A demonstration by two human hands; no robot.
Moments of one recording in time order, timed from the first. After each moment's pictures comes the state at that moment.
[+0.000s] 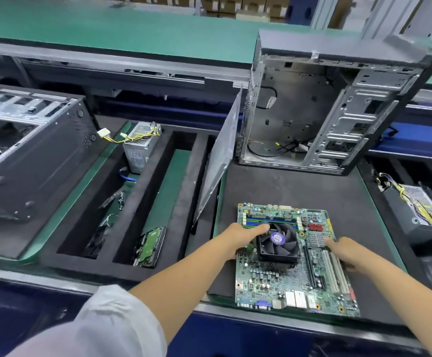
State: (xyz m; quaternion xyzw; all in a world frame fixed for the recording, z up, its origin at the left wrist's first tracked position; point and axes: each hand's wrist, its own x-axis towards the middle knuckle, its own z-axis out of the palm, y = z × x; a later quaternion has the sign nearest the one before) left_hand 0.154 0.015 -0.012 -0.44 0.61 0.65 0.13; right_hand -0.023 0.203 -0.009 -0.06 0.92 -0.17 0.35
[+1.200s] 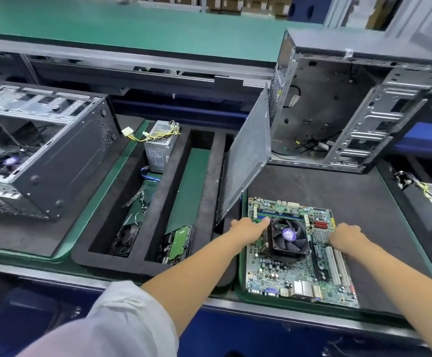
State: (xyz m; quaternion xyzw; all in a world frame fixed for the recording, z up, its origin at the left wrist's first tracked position) left_hand 0.195 -0.024 -0.003 -0.41 0.72 0.53 0.16; right_hand 0.021 0.140 -0.003 -0.13 0.97 0.04 0.21
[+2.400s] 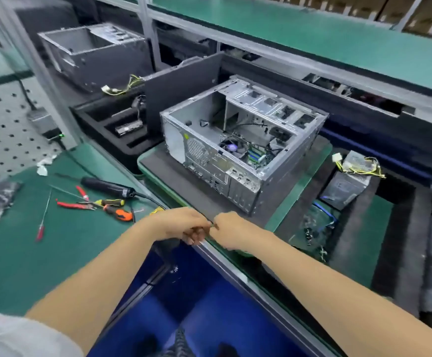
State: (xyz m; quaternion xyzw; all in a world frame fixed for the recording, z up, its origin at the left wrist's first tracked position) left_hand 0.686 -0.314 0.015 -0.46 0.61 0.65 0.01; right_hand 0.533 -0.268 0.041 -0.70 0.64 0.07 0.33
